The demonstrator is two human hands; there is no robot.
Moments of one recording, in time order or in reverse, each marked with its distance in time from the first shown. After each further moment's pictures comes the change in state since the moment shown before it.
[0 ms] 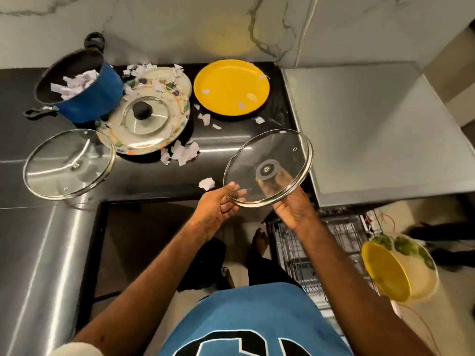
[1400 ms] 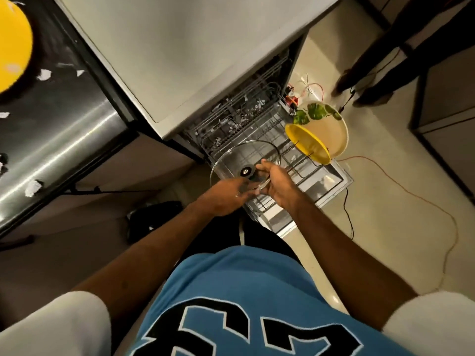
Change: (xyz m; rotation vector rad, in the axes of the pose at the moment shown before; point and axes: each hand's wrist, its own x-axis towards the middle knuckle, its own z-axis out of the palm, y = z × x) left_hand 0.021 -0.276 0.256 1.776 -0.785 0.140; right_hand -0.158 -0.061 -0.355 -0.088 0.659 0.245
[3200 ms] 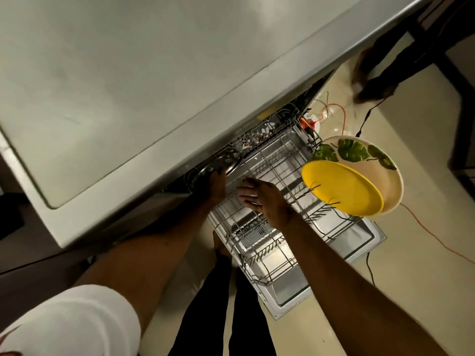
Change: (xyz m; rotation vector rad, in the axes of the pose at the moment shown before) left_hand 0.353 -0.210 -0.001 0.198 0.269 -0.367; right_hand 0.275 -0.044 0.029 -0.185 -0.085 -0.023
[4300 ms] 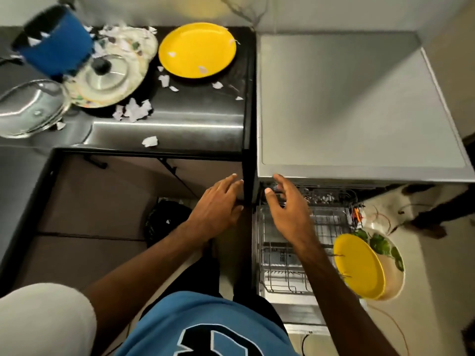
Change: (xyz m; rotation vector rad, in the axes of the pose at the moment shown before) left_hand -0.447 -0.062 -0.195 -0.210 0.519 -0.107; right_hand -0.328 -0.048 0.153 -0.990 -0.177 -0.913
